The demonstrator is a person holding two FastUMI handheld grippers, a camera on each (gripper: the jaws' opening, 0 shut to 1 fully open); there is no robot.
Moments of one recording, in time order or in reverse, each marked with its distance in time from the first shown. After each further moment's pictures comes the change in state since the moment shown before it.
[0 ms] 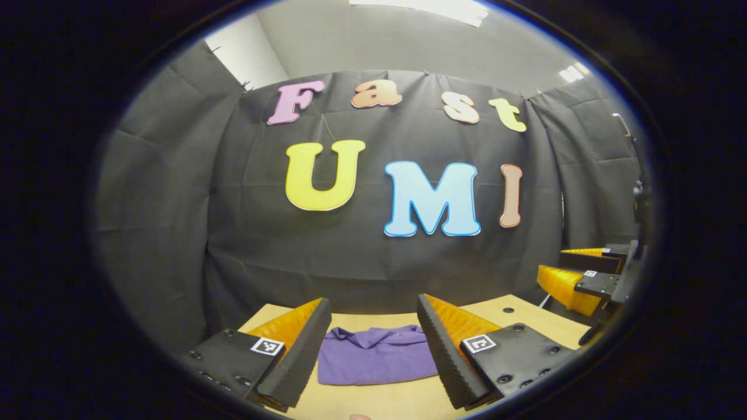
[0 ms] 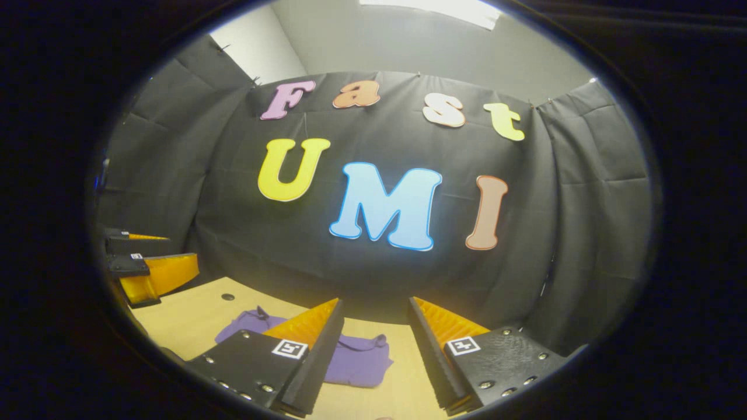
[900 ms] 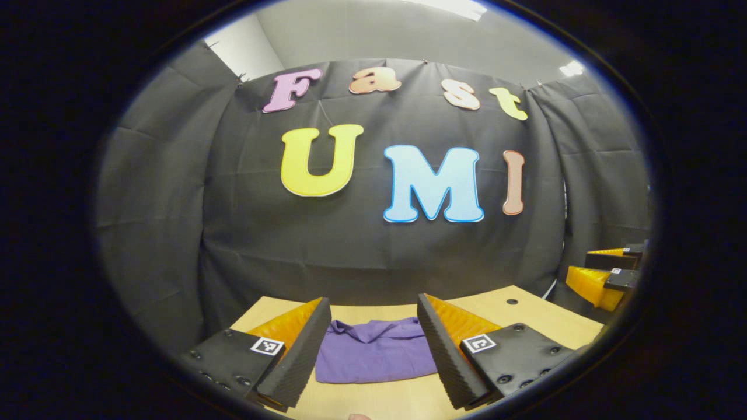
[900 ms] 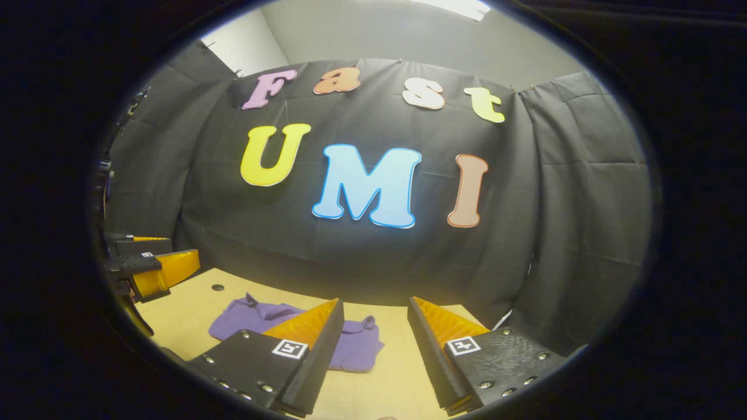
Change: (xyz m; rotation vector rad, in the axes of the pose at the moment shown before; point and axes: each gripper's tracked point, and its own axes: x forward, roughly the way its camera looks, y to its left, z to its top) left arm 0.032 0.005 -0.033 0.013 0.052 -0.014; right arm -0.020 -0.021 -0.035 0.032 0.088 -0.091
